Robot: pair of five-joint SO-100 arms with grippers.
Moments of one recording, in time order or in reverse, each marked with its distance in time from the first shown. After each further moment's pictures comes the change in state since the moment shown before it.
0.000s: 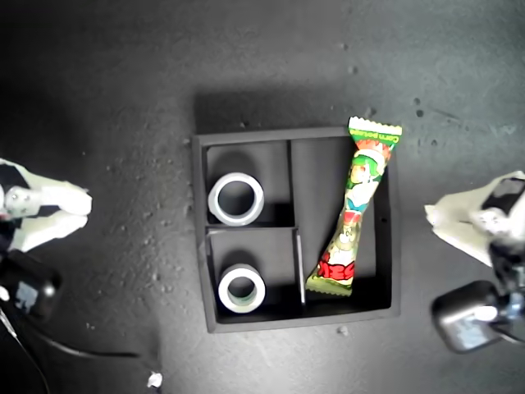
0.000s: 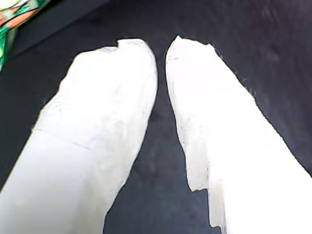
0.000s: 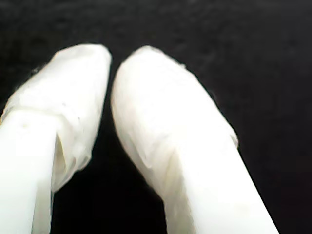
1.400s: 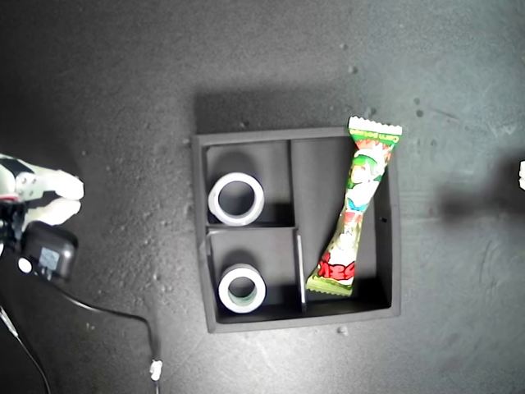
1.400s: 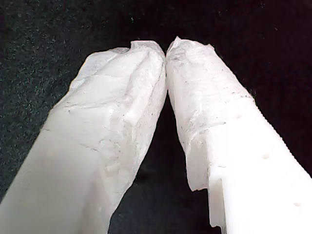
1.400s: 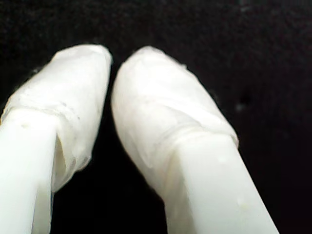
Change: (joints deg) arm 0 -1.7 8.4 16.0 7.1 -4.0; arm 1 13.1 78.0 76.2 16.3 9.5
